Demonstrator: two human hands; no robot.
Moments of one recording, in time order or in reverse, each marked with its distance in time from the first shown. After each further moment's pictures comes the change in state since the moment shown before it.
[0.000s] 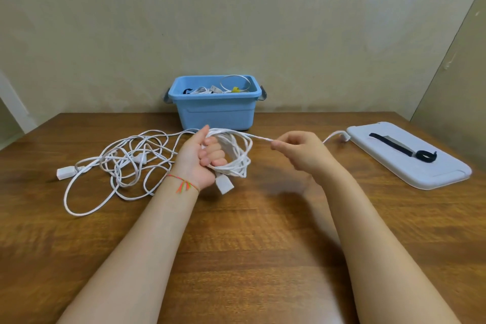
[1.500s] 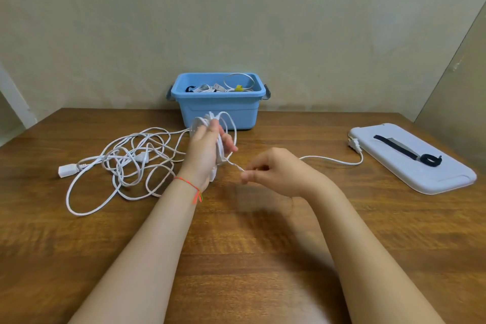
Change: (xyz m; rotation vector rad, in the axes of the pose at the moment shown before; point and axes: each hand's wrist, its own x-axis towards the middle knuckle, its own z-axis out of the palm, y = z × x) left_hand -0.002 -0.008 0.009 0.752 0.134 0.542; right_hand -0.030 -0.038 0.031 -0.407 -0.388 -0.273
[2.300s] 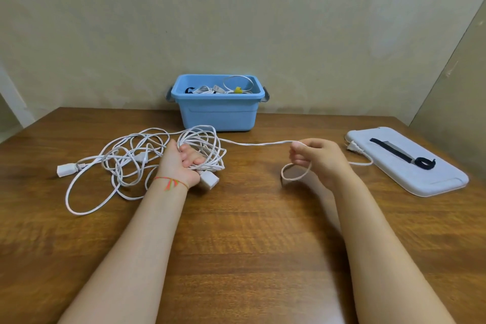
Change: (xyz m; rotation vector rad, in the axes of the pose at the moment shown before) left_hand 0.023 -0.011 -0.042 -0.922 0.312 -0.553; right_hand 0.005 0.081 -0.024 0.810 0.541 0.333
